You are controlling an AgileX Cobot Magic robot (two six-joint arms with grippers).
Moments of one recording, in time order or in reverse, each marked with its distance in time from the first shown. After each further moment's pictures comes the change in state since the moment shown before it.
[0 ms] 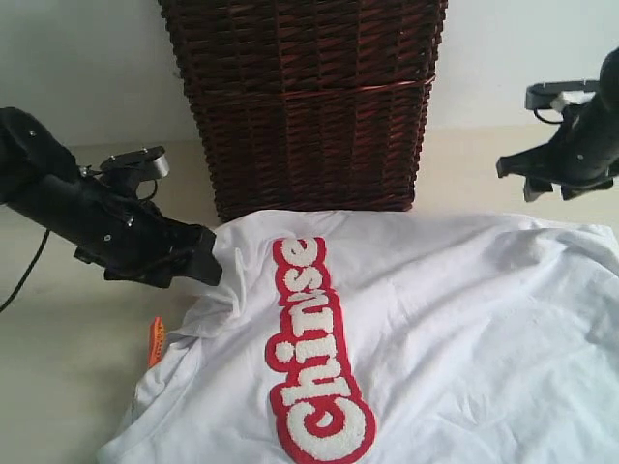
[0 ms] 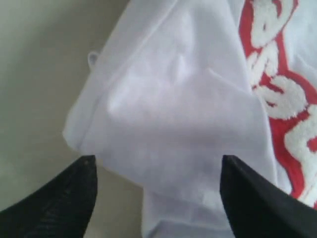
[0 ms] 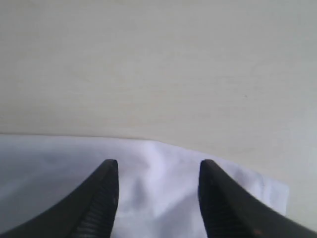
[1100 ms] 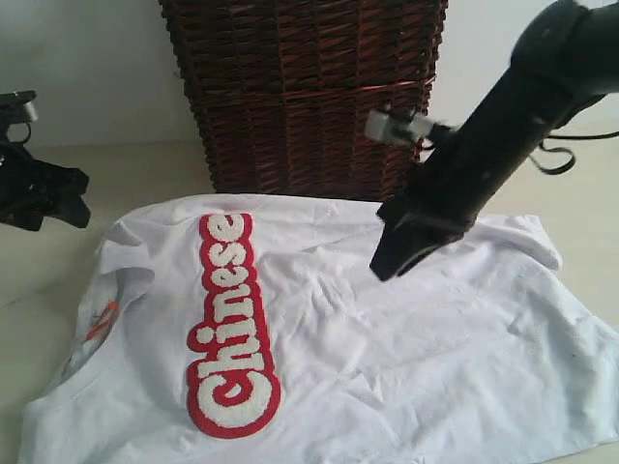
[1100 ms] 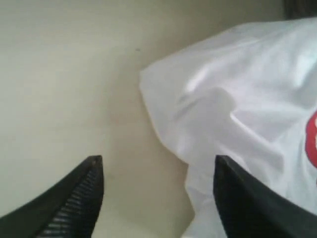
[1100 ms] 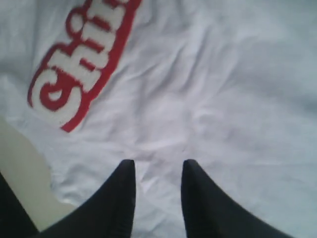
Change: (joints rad) left arm 0.321 -0.013 -0.176 0.356 0.113 -0.148; right arm 0.281 -0.152 0.088 0.712 0.575 -0.783
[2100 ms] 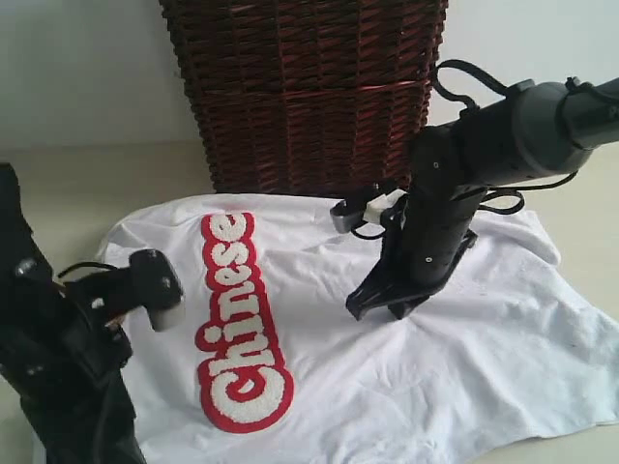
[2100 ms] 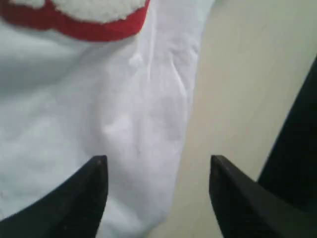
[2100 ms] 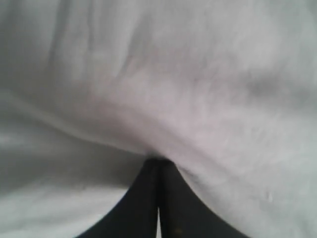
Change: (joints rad) left arm -0.545 -0.327 0.451 0.009 0.258 0.403; right arm 0.224 0.092 0.133 -0.592 -0.442 0.558
